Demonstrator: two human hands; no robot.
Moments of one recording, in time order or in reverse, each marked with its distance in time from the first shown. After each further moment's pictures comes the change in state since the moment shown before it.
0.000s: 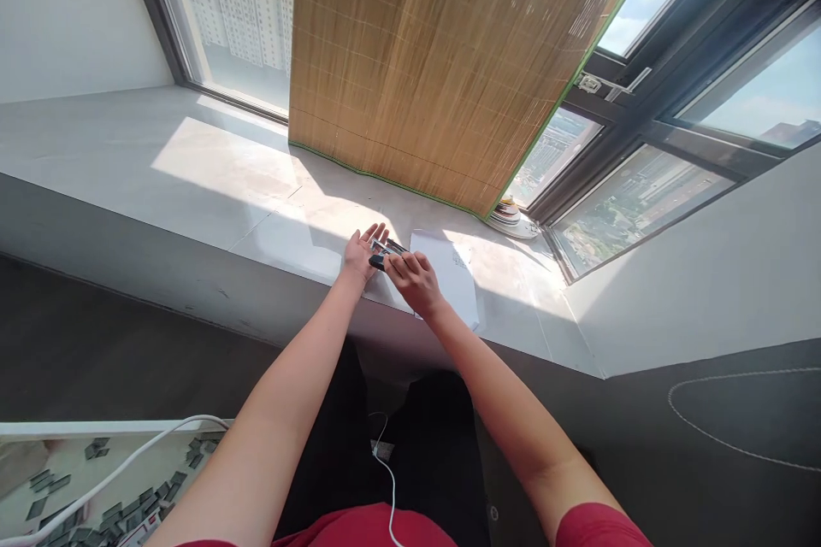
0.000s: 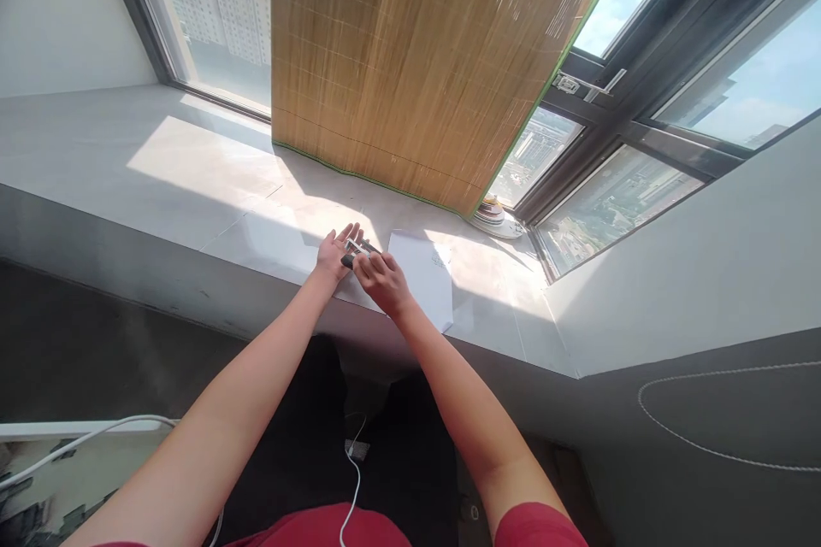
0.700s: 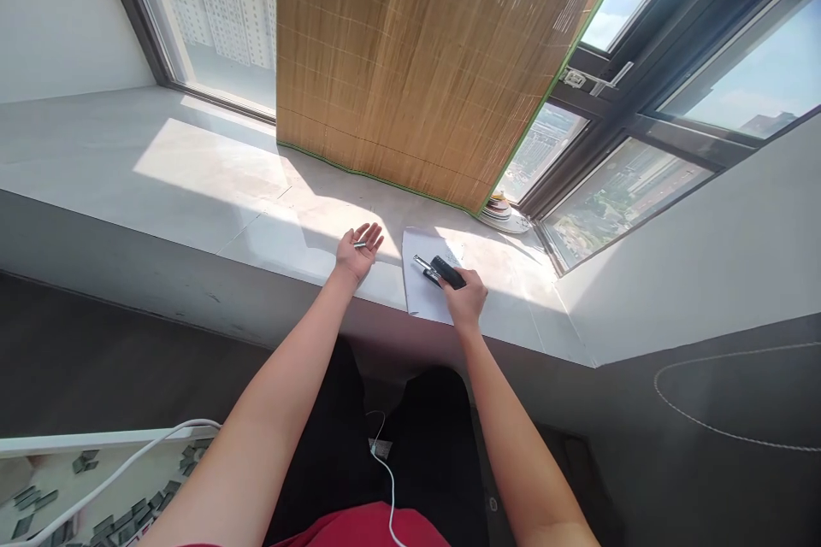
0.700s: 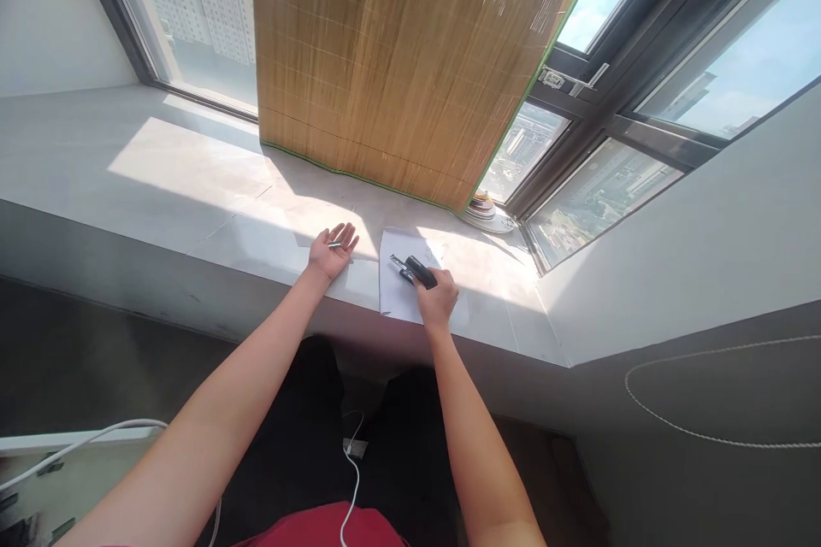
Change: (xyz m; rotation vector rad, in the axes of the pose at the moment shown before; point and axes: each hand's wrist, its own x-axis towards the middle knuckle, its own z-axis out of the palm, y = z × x) left_hand -0.003 0.002 0.005 -0.131 0.067 -0.010; right_hand -0.104 0.045 -0.016 0.299 0.290 1.083
